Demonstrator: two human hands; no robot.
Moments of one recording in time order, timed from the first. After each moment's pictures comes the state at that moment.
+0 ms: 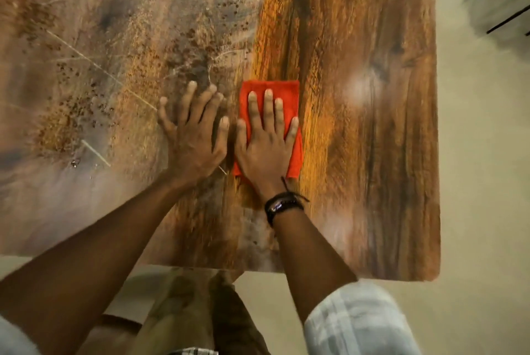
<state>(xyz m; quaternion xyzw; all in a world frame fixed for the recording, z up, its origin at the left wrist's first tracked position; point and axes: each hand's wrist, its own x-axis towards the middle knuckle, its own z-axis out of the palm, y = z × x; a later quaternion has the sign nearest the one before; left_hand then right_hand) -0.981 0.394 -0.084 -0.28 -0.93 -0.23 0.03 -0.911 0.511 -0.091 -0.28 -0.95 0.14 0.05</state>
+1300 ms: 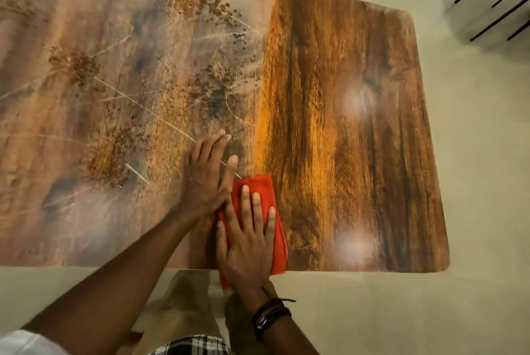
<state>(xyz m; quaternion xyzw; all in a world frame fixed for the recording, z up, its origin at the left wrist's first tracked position) -0.961 0.348 -0.064 -0.31 -0.90 -0.31 -0.06 -0.798 0.372 -0.092 -0.26 -0.96 0.14 0.02</state>
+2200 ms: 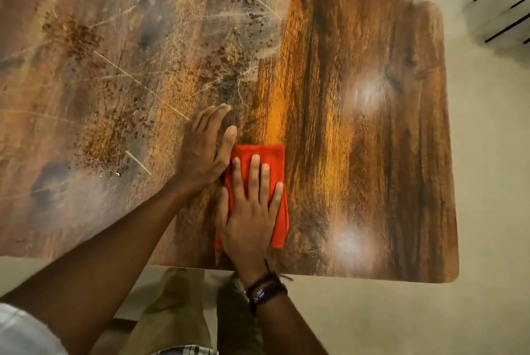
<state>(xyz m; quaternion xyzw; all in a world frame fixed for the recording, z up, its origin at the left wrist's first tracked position) -1.004 0.349 -0.081 -0.28 -0.88 -0.37 -0.08 -0.850 0.385 -0.087 -0.29 -0.95 0.14 0.02</state>
